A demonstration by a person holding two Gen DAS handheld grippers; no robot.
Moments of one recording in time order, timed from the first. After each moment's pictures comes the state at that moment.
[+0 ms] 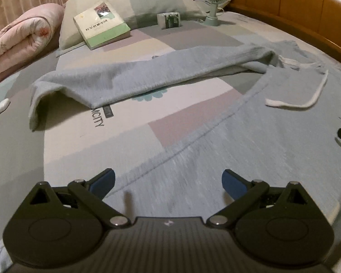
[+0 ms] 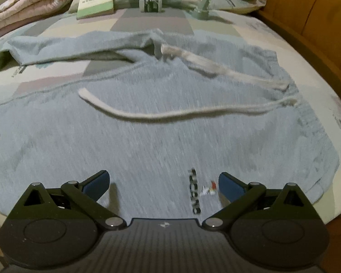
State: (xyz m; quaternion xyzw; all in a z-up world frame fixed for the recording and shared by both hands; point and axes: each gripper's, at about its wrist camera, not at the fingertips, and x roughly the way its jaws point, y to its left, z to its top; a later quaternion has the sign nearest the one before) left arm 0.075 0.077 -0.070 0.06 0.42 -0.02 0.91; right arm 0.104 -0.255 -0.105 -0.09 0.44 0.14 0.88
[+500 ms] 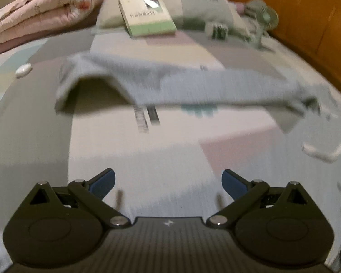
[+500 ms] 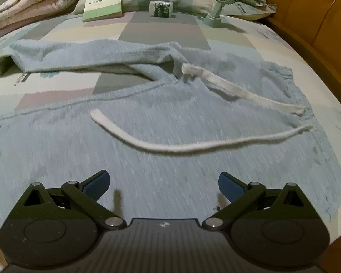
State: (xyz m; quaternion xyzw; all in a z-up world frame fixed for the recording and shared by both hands) left arm 0.108 0.150 -0.060 -0.05 0.41 0.04 0.91; right arm 0.134 -0.219 -0.095 -0.09 0.44 0.15 0.88
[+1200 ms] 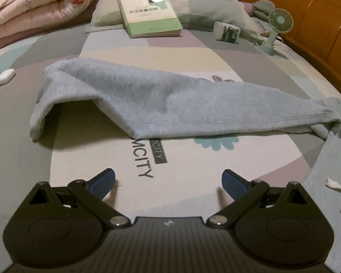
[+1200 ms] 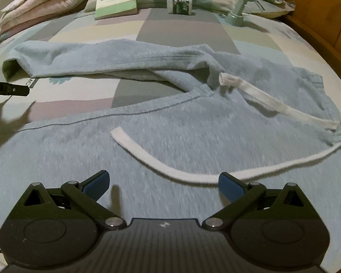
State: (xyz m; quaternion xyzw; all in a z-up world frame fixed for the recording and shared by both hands) left arm 0.174 0.159 -0.079 -0.06 0.41 0.02 0.91; right arm 0.166 -0.181 -0.101 -0.09 0.45 0.19 0.87
